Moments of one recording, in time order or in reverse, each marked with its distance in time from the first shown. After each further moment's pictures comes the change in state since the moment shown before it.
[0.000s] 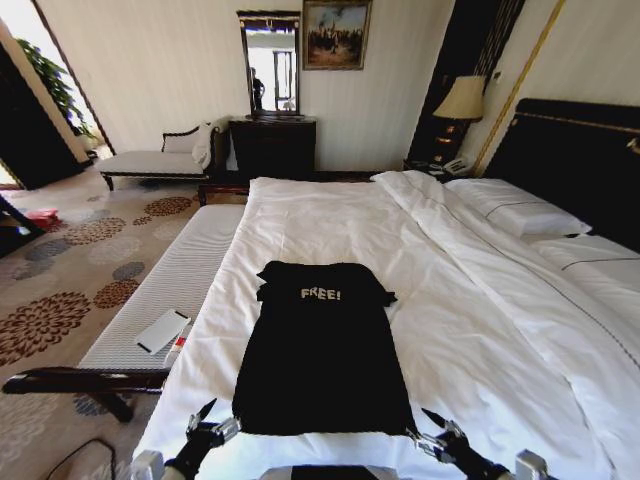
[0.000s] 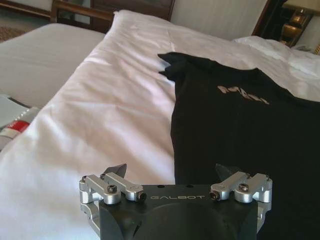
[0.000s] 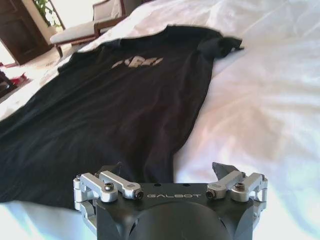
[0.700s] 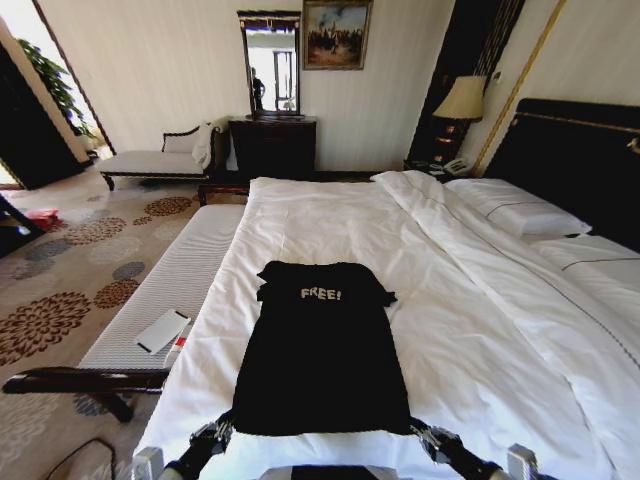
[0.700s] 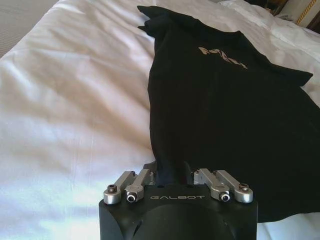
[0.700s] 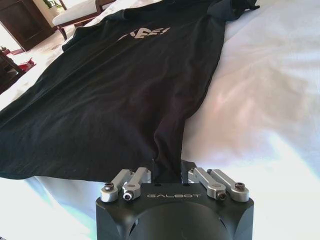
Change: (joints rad) left arm 0.042 0.068 0.026 0.003 -0.079 0.071 0.065; right arm -0.022 -0.039 -0.051 -0.011 0.022 -0.061 -0.007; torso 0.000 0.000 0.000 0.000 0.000
